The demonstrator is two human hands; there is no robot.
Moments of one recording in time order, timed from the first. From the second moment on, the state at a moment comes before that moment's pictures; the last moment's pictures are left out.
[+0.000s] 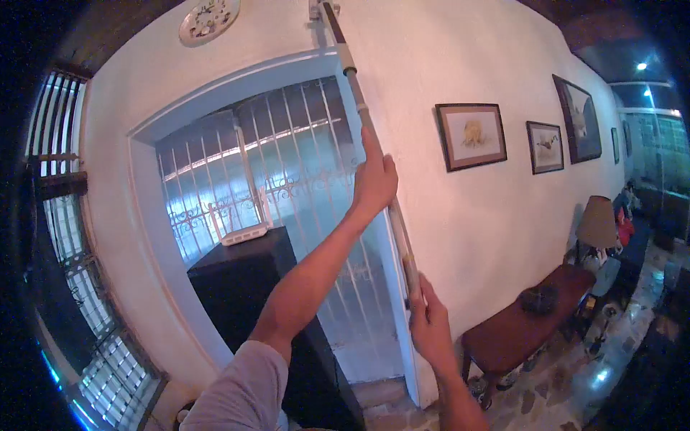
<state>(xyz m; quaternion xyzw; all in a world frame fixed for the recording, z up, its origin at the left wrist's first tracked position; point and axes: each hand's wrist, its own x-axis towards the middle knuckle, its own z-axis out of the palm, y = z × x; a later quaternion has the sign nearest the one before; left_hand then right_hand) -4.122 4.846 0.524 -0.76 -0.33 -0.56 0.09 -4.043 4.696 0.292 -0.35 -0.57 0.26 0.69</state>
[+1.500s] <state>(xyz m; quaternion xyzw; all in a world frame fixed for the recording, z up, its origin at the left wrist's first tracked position) -4.190 4.860 0.659 -0.73 -0.18 -0.44 0.48 -4.031 4.687 0.407 -0.35 -0.62 0.28 0.65</state>
